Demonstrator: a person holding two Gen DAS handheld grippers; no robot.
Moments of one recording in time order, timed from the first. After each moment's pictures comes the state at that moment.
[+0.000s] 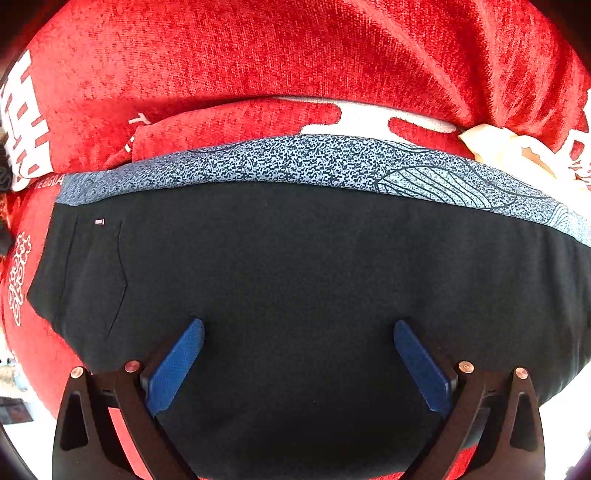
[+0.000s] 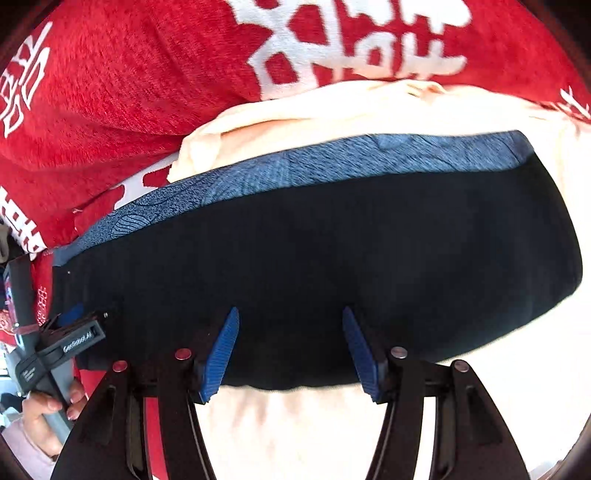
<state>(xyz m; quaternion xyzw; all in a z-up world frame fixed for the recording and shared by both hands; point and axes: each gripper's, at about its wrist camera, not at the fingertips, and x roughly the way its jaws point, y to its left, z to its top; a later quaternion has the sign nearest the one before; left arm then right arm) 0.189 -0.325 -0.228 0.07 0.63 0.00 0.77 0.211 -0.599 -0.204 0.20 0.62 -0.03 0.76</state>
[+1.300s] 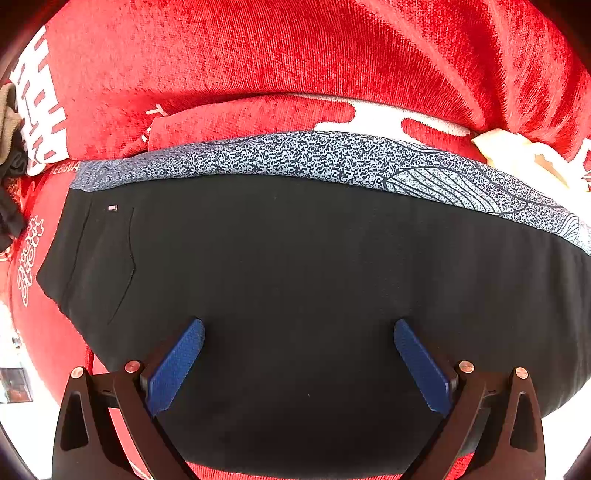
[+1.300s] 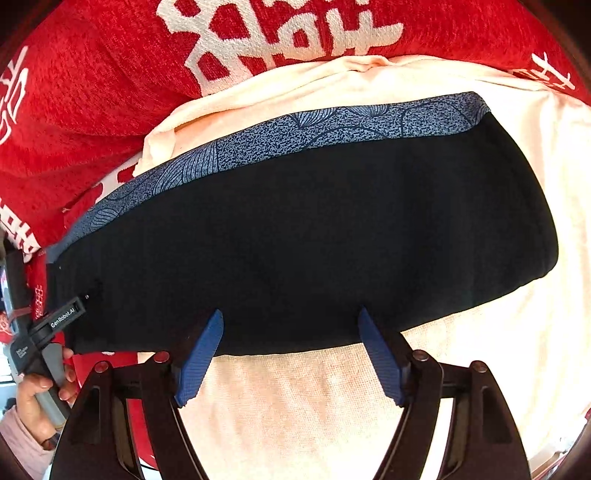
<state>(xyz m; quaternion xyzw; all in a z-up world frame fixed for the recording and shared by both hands) 0.182 -0.329 -0.230 0.06 0.63 0.03 0.77 0.195 -0.644 -0.213 0.20 0.64 -0.03 0.74</state>
